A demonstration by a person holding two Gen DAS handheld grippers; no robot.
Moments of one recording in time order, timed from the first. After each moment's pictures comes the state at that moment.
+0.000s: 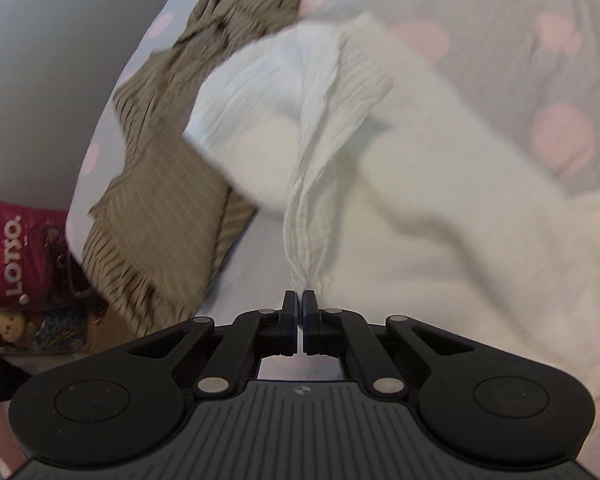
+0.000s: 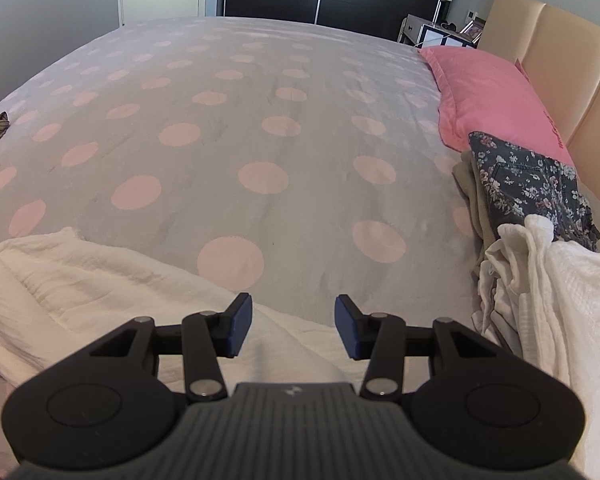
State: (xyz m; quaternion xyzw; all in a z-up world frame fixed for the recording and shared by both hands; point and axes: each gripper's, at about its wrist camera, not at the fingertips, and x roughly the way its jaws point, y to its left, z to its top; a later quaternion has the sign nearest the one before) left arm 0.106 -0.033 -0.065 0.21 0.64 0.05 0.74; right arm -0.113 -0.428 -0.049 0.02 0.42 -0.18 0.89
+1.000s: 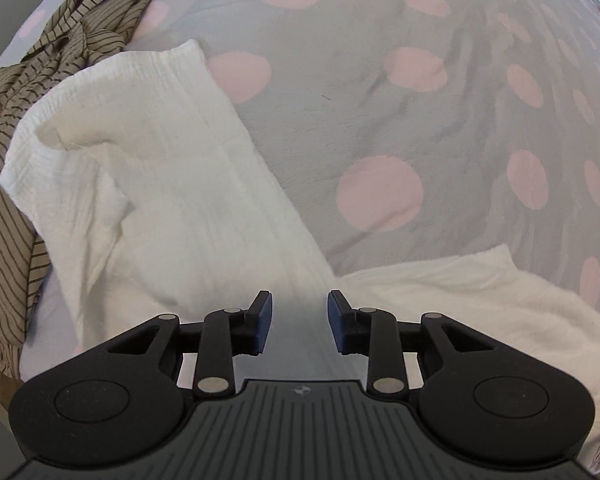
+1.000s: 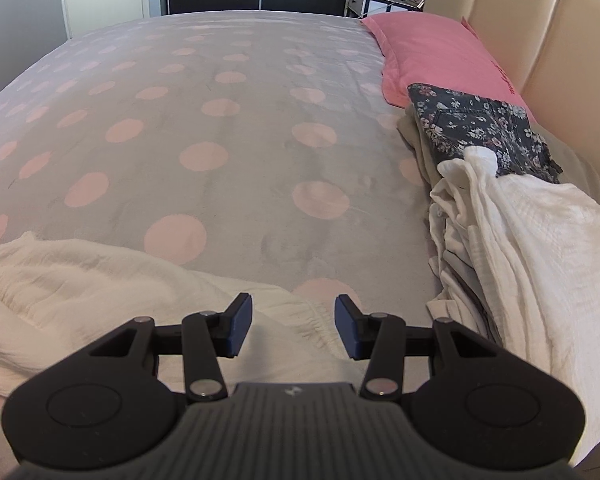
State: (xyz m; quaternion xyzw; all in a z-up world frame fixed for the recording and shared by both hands) left arm 0.142 -0.131 -0.077 0.06 0.66 -0.10 0.75; right arm -0.150 -0.464 -0.063 0.07 0.43 -0.24 0.87
